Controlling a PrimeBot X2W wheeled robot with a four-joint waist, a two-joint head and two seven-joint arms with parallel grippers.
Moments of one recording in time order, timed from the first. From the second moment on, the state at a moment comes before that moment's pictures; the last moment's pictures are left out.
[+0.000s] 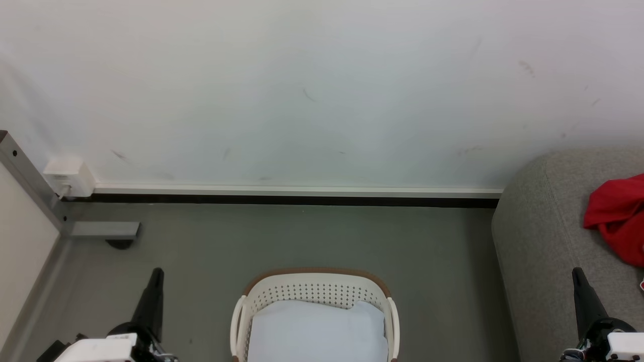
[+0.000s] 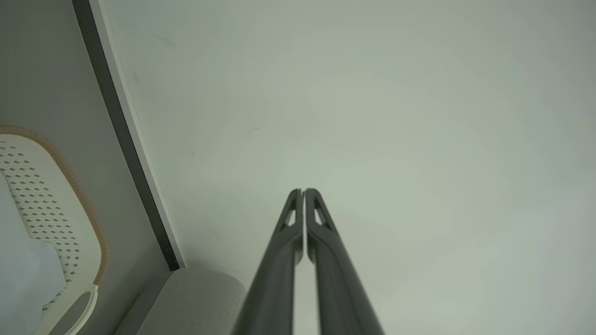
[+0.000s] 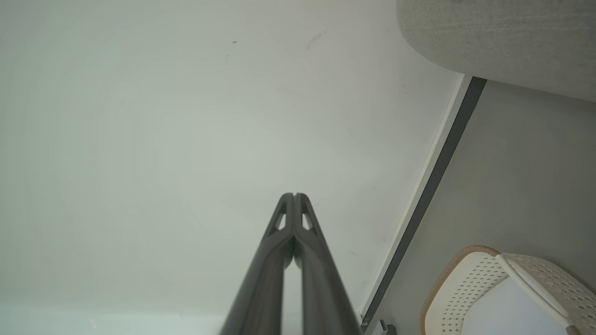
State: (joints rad) left arm -0.11 0.05 0.11 0.25 -1.61 -0.13 0.11; right arm -0.10 -0.05 -0.11 0.25 1.61 0.13 0.11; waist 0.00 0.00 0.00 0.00
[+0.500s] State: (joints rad) left arm -0.11 0.05 0.11 0.25 -1.61 -0.13 0.11; right arm -0.10 -0.05 -0.11 0.25 1.61 0.13 0.11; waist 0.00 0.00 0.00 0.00
